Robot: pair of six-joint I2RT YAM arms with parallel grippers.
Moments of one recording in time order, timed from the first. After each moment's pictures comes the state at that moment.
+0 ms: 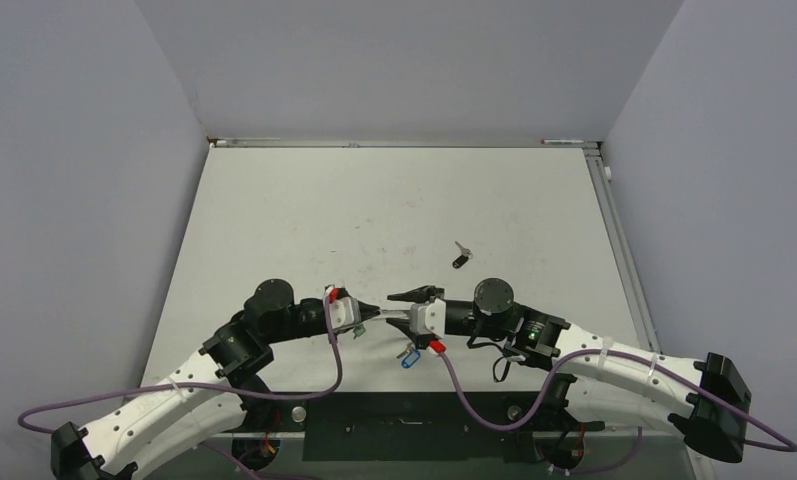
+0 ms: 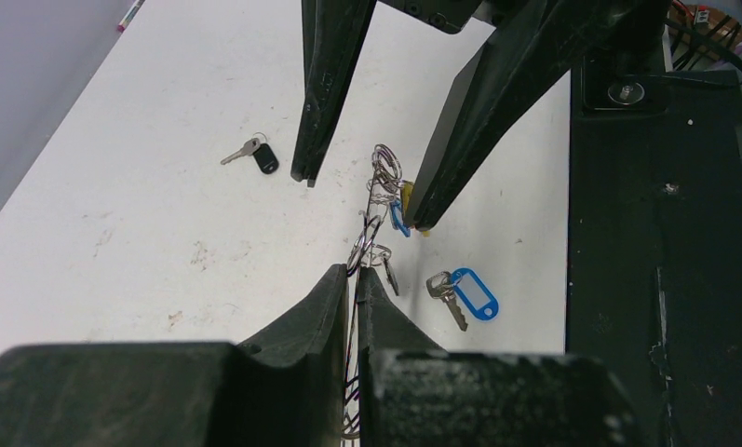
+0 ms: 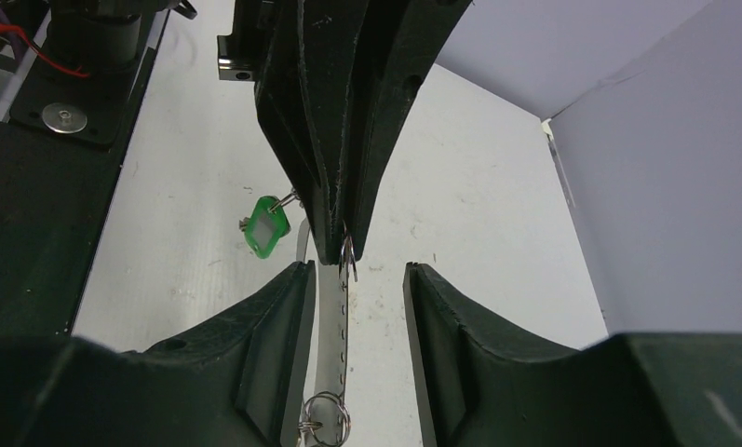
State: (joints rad) left arm -0.82 0.64 0.49 -0.05 0.47 0.32; right arm 1.06 0.95 0.59 0.22 -0.38 -0.61
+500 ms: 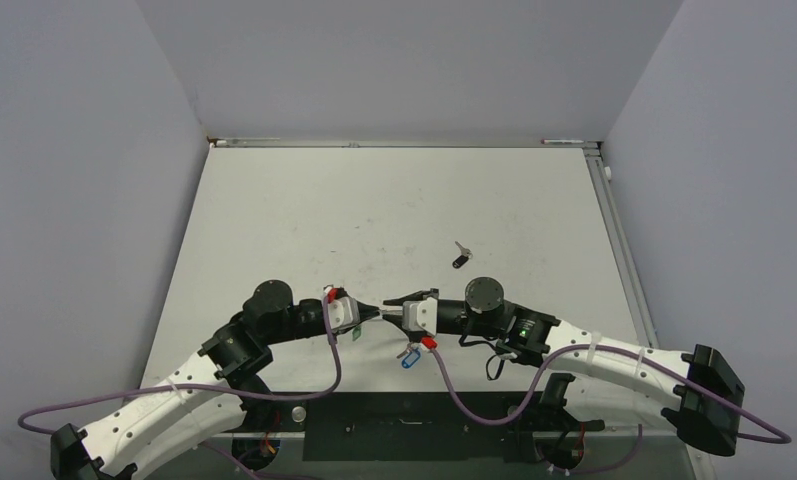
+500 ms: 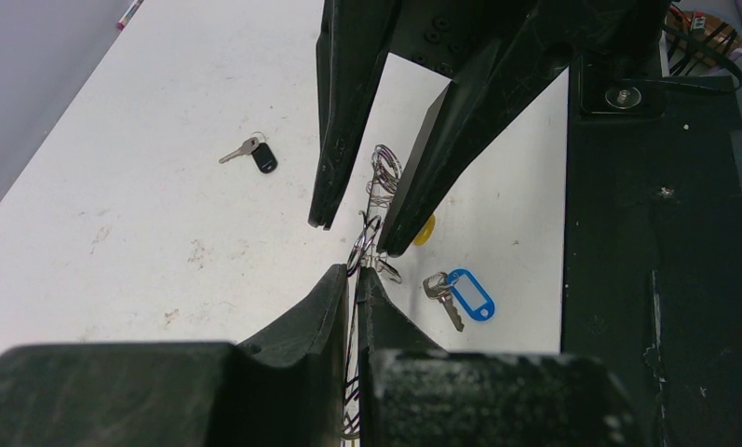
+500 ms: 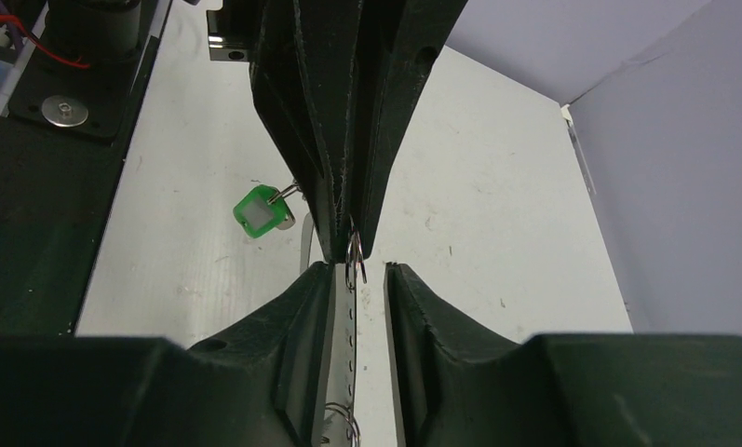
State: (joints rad) left arm -0.82 0.62 0.48 -0.05 0.46 0.30; right arm 1.06 1.00 0.59 0.26 -0.38 -0.59
